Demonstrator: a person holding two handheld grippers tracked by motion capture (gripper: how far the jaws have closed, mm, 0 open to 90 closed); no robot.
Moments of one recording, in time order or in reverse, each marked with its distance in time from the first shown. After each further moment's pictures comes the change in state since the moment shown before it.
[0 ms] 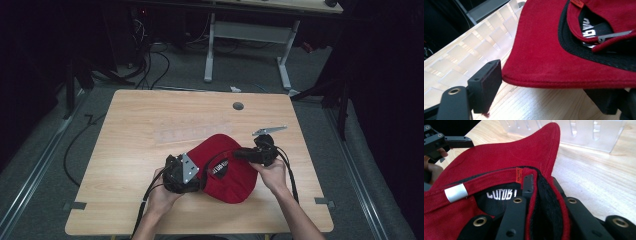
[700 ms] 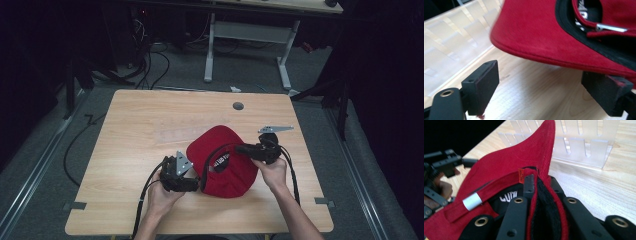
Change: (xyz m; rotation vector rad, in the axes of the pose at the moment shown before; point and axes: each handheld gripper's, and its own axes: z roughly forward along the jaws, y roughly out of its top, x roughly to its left) left arm 0.013 0.002 0.001 0.050 0.001 -0.171; right arm -0.004 0.001 -0.009 -0.111 0.000 -0.005
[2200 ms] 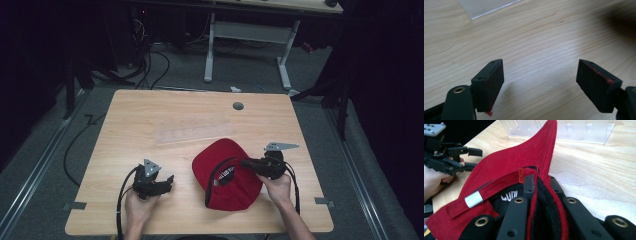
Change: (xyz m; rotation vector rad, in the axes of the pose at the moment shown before) left arm 0.079 -0.033 -0.025 0.016 0.223 -0.185; right arm -0.007 -0.051 -0.006 -0.037 0.015 -0.016
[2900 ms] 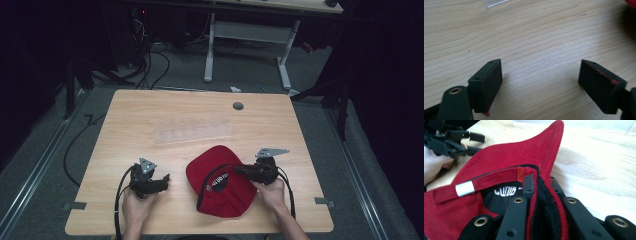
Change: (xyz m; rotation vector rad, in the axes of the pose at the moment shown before) left arm 0.017 0.000 0.007 0.007 0.076 -0.026; right arm 0.008 -0.016 0.020 0.042 0.016 -0.053
